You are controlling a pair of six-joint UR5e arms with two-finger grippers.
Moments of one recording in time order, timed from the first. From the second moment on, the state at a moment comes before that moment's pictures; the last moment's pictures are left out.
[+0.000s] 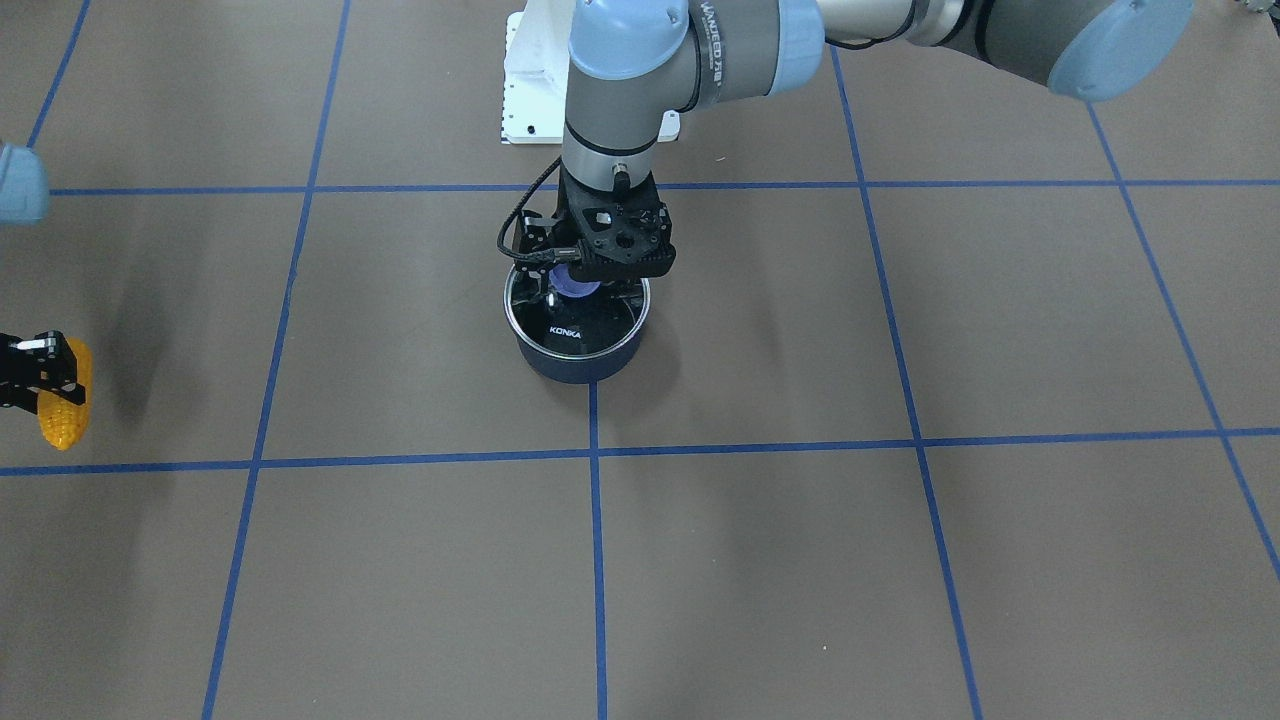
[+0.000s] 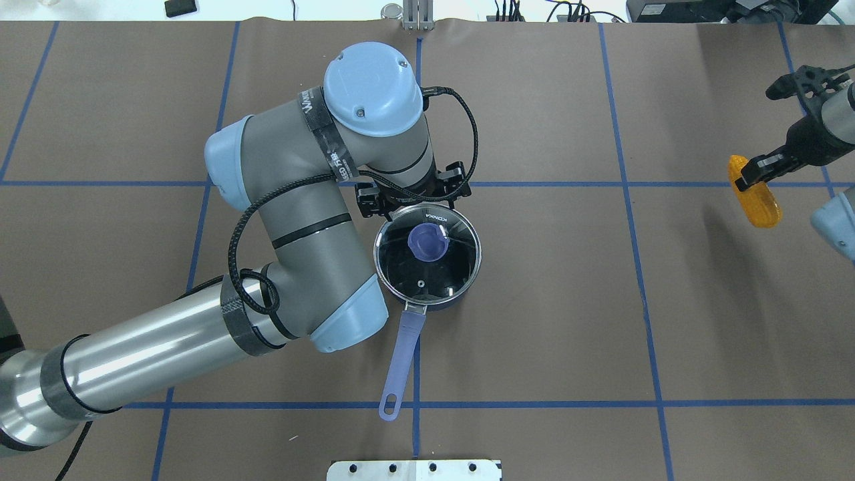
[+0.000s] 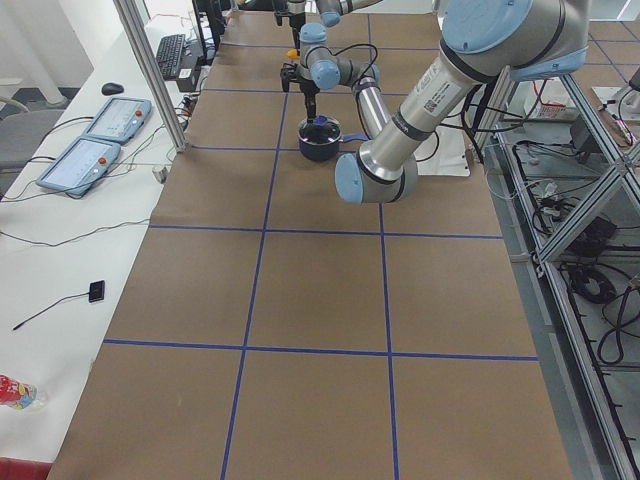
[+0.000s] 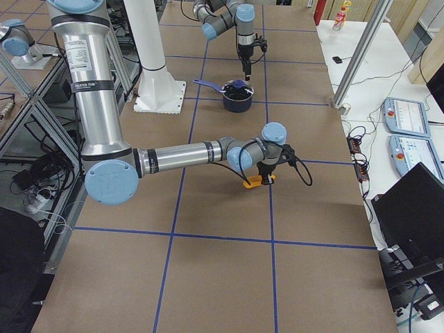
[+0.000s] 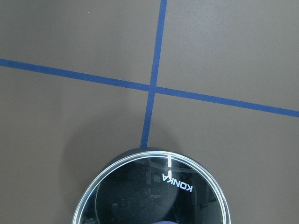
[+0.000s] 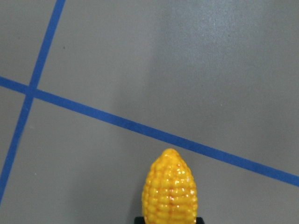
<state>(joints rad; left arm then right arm) -0.57 -2.50 -1.58 -1.52 -1.91 -1.37 1.16 -1.41 1.56 -1.28 2.32 0.31</state>
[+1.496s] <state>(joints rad) -0.48 -2.49 -1.54 -1.54 -1.83 -1.40 1.18 -1.37 1.58 -1.36 2.33 0.31</state>
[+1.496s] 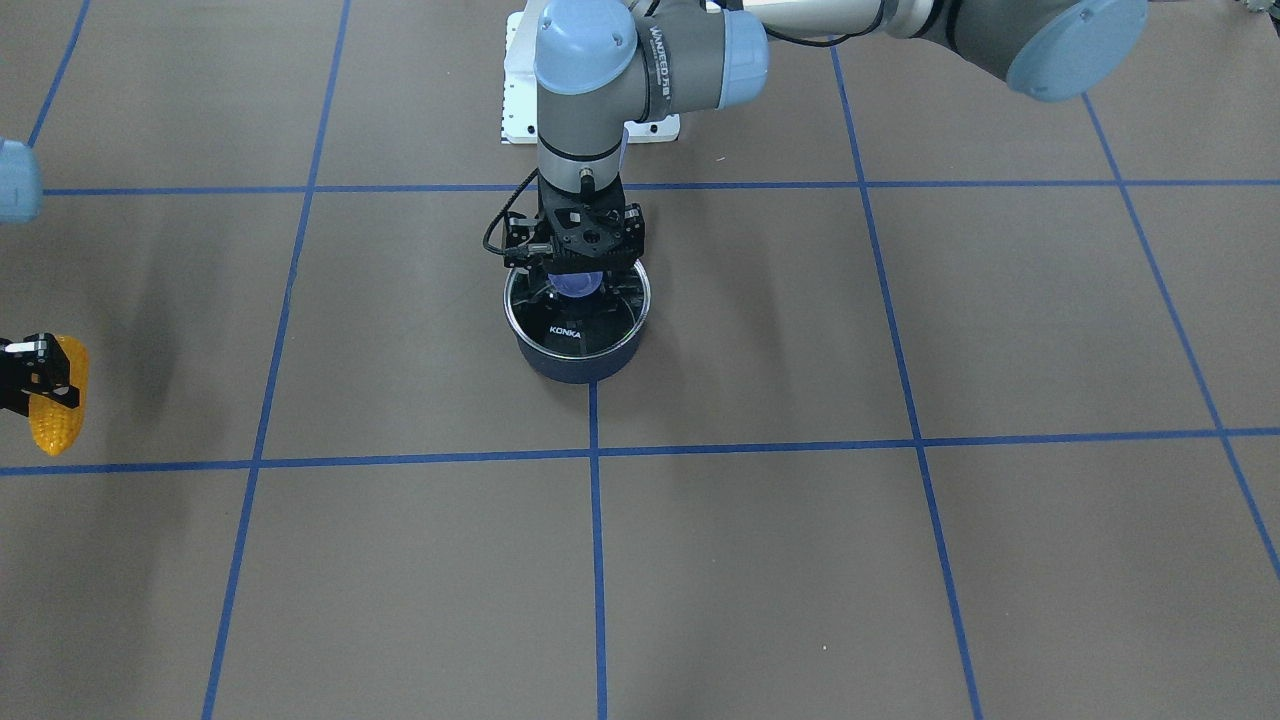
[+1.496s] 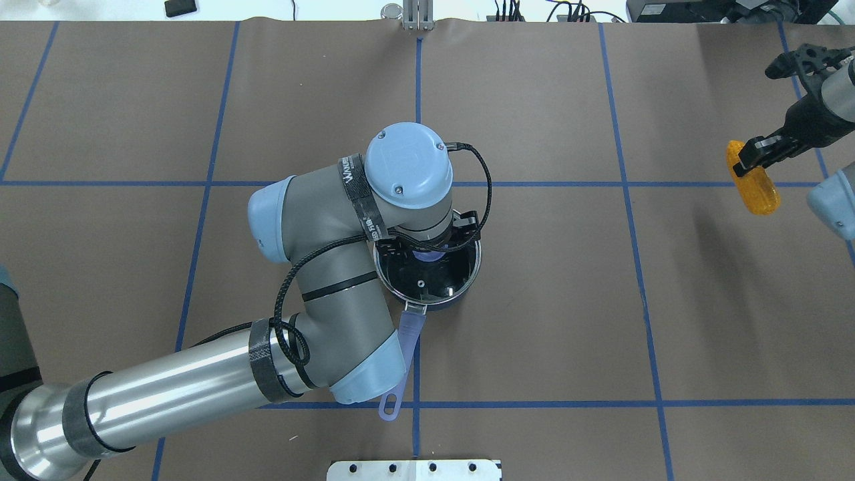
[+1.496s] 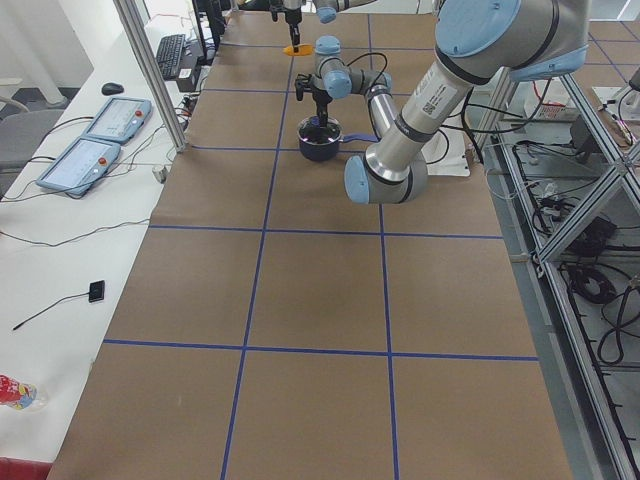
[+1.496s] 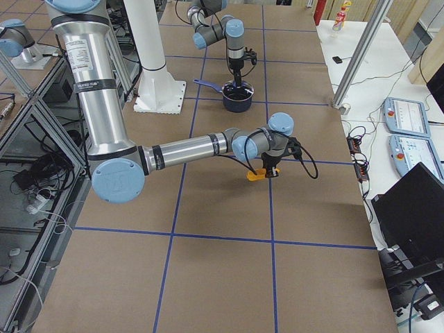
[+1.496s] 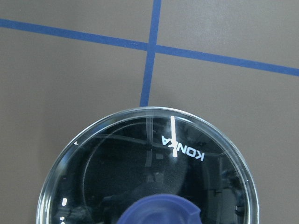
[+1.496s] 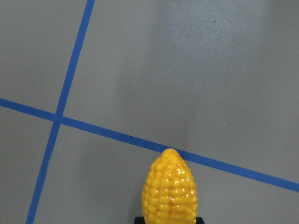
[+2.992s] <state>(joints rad) -0.60 -2.29 -1.87 -1.43 -1.92 -1.22 1.15 -1.25 1.61 -1.44 2.33 0.45</state>
